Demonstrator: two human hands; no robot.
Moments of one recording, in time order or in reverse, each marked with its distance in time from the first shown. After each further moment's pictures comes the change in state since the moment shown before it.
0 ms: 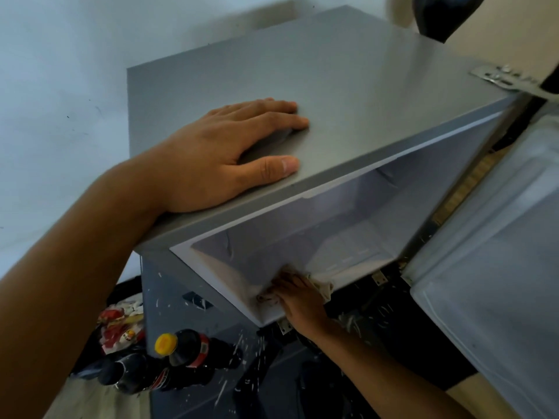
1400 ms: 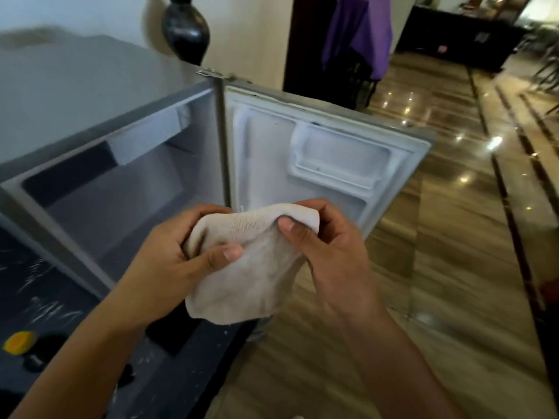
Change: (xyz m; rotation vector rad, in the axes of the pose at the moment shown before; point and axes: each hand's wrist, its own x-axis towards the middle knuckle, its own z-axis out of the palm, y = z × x) left_hand -0.175 0.200 0.098 -0.967 0.103 0.281; right_hand -0.214 -0.282 -0.371 0.853 0.914 0.667
